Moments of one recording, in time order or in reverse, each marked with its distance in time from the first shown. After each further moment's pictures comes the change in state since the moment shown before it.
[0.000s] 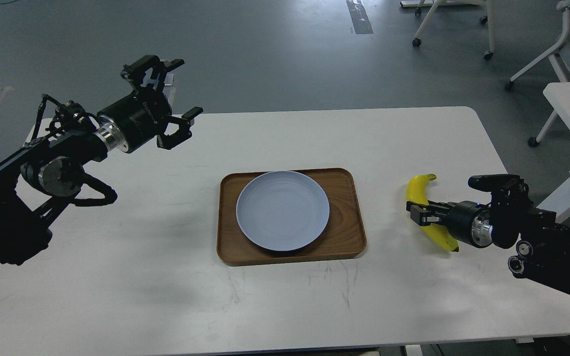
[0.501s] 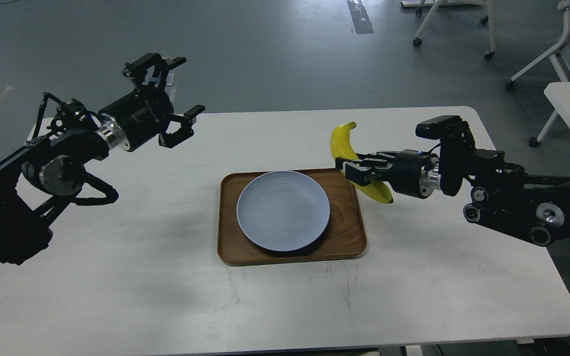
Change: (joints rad) left arm -0.002 0.011 -0.001 -0.036 0.000 0.012 -0.001; right arm 0.311 0.247 -0.152 -0.026 0.008 0.053 0.241
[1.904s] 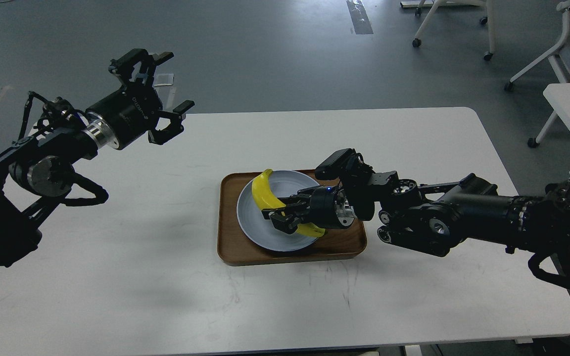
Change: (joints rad) left arm 0.015 0.030 -0.016 -0.006 0.000 0.006 -0.037; right arm -0.001 0.345 -0.148 -0.257 0.008 -0.010 0.025
